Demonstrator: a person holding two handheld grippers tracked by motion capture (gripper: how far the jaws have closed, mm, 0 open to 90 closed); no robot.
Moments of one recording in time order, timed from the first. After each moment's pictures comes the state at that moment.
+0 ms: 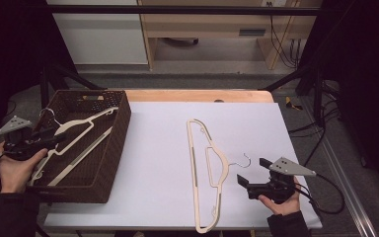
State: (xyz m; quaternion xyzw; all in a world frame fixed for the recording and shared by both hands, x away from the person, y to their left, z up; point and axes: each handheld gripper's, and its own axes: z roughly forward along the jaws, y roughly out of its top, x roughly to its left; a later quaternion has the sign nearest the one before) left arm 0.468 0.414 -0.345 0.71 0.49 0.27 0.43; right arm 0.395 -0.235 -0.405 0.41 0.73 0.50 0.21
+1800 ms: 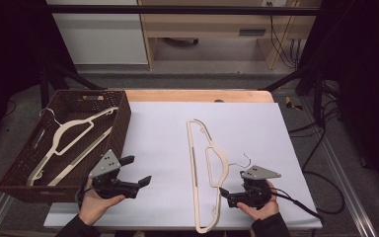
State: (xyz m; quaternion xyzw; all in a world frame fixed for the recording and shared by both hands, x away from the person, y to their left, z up) left arm 0.411 0.216 -0.400 0.80 0.30 0.16 0.50; right arm 0.398 -0.186 -0.448 0.42 0.79 0.41 0.16
